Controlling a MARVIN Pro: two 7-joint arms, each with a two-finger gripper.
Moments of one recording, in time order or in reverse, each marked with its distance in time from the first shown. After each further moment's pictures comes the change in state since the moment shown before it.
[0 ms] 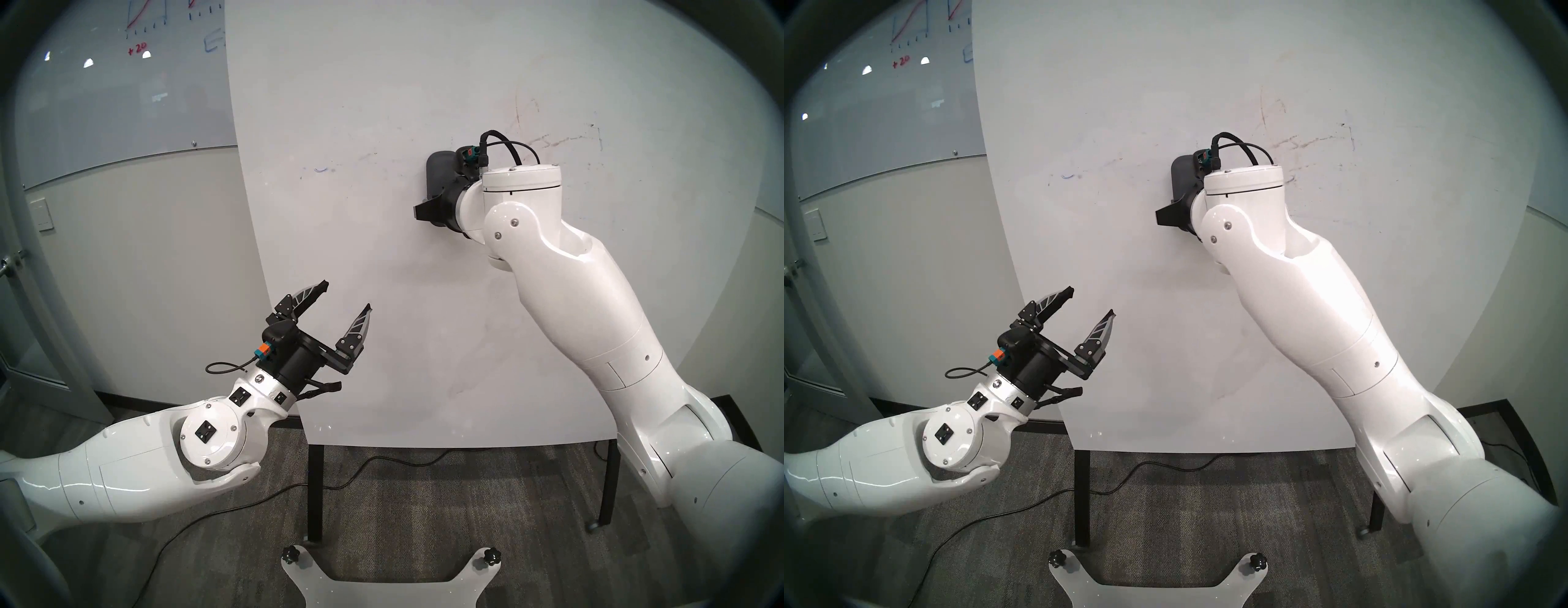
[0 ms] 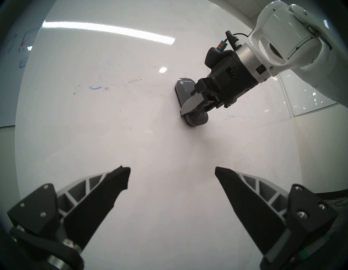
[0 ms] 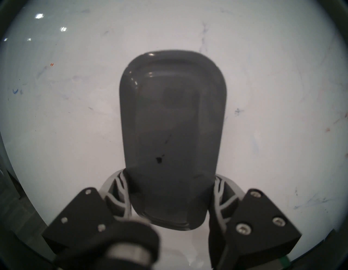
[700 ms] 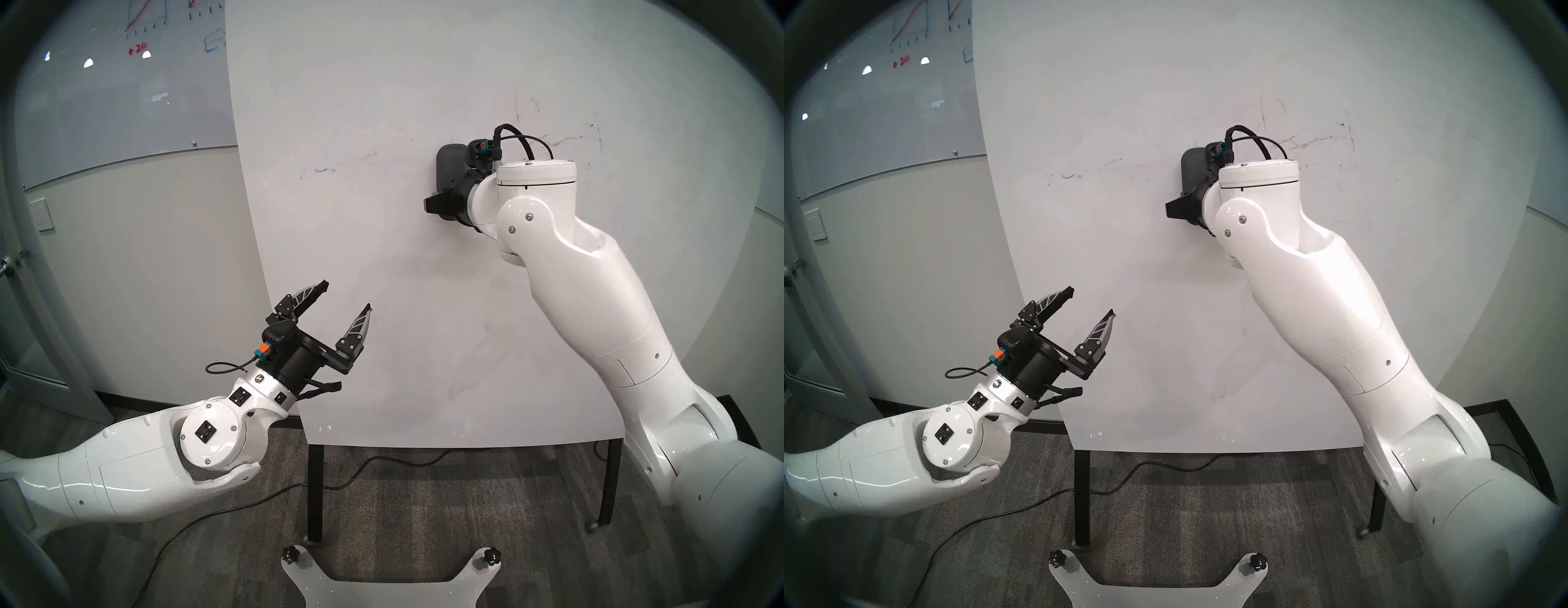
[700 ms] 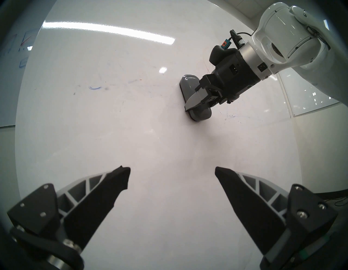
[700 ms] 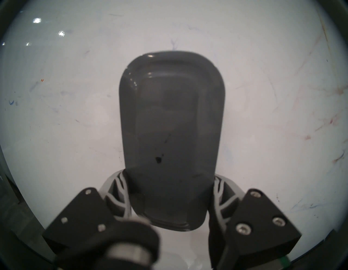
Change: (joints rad) left arm 0.000 0.000 0.000 0.000 0.000 0.000 0.000; right arm 0.002 0.020 0.023 -0.006 0.004 -0.009 0.015
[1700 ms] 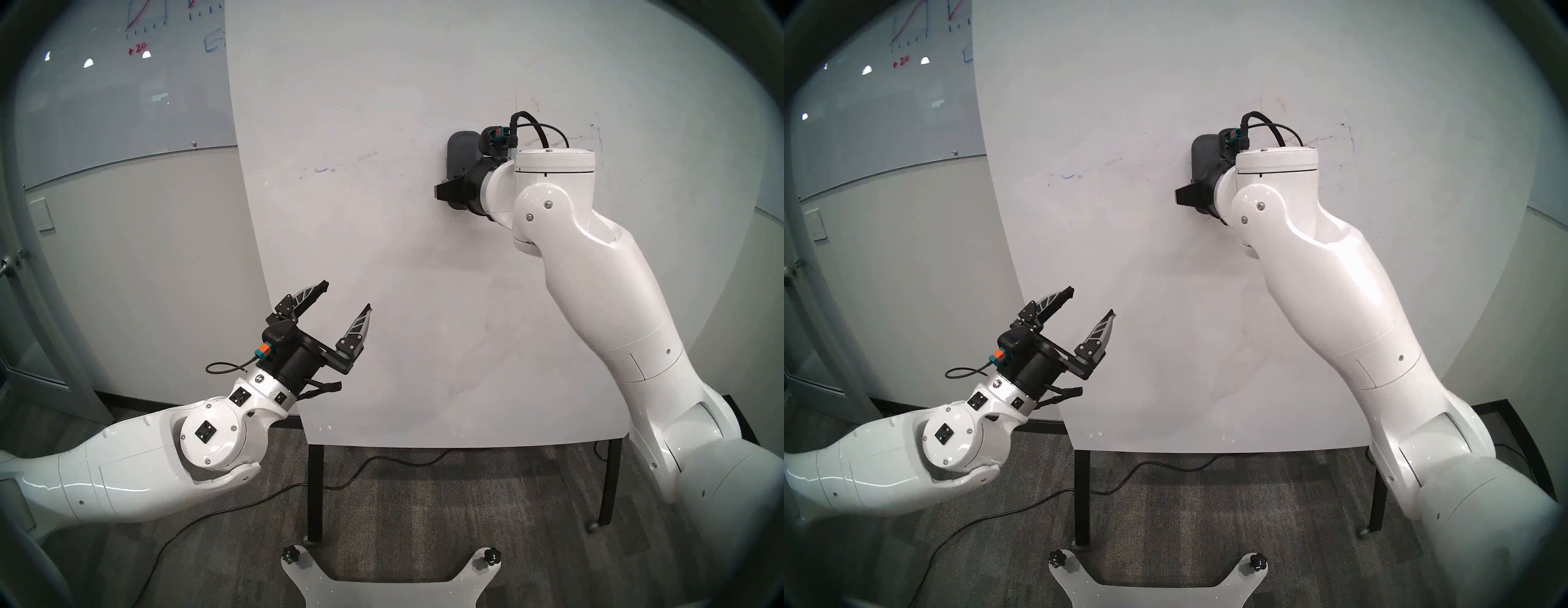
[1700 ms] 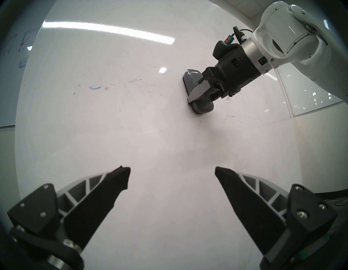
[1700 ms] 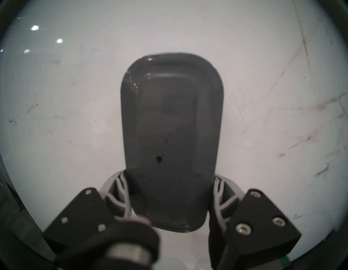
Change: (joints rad) left arm -0.001 0.000 0.001 0.000 0.000 0.000 0.000; right arm 0.008 0.020 0.047 -0.025 0.011 -0.006 -0.003
